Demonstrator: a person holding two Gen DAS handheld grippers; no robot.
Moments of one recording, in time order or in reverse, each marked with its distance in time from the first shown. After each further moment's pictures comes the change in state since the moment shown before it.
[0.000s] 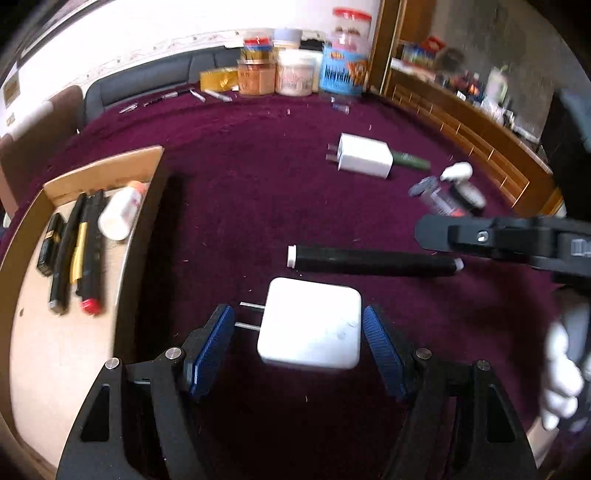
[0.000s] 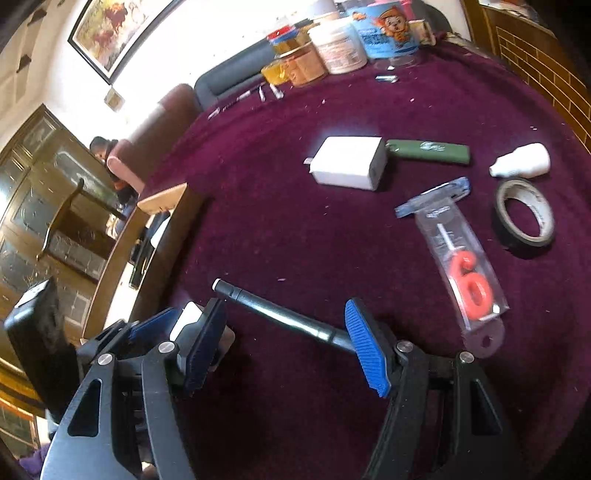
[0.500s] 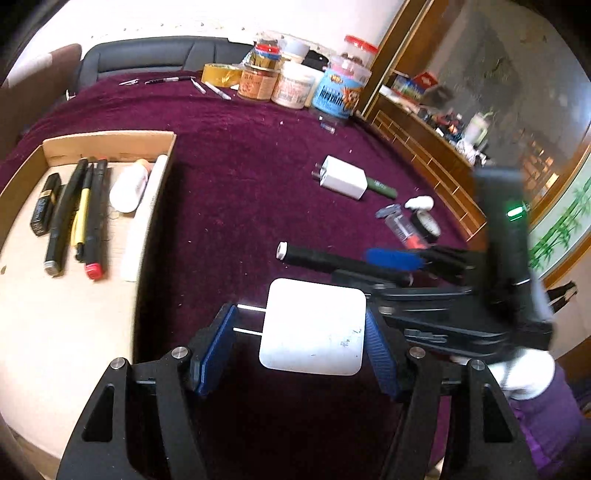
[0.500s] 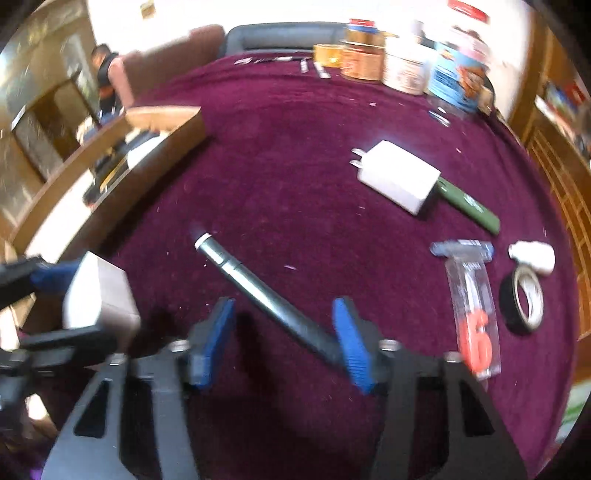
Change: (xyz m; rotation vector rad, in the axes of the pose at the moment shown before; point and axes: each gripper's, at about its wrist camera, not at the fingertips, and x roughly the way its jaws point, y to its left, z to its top) left arm -0.045 0.035 -0.010 -0.148 -0.055 -0.217; right arm 0.039 0.044 -0.019 -0.421 0.081 -0.265
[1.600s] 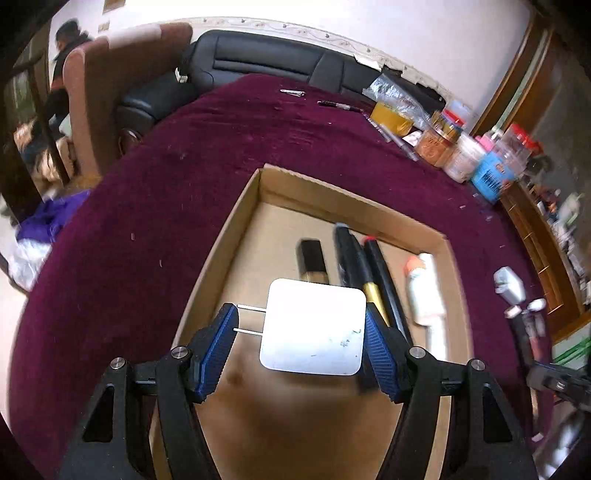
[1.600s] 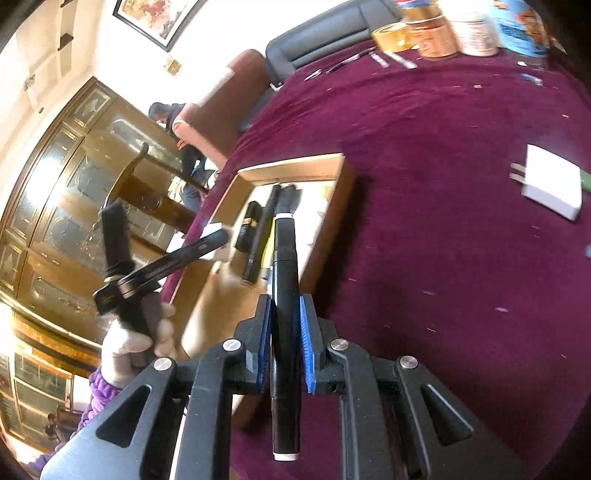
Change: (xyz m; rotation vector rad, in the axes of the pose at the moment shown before) left arm -0.030 0.210 0.068 -0.225 -0.042 0.339; right arm -0.005 0.064 0.067 0.307 -0.022 0.546
